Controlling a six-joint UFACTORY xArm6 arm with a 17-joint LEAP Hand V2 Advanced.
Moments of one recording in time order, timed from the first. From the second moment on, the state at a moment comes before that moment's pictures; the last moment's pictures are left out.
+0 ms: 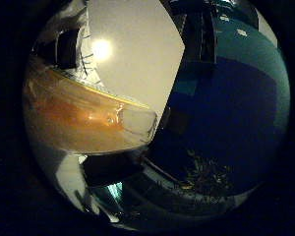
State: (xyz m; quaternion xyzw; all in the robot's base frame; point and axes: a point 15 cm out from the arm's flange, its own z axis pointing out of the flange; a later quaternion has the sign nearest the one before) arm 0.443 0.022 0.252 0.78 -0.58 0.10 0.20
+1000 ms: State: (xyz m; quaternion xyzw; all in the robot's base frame) arm 0.445 0.025 0.282 0.76 -0.62 0.09 0.17
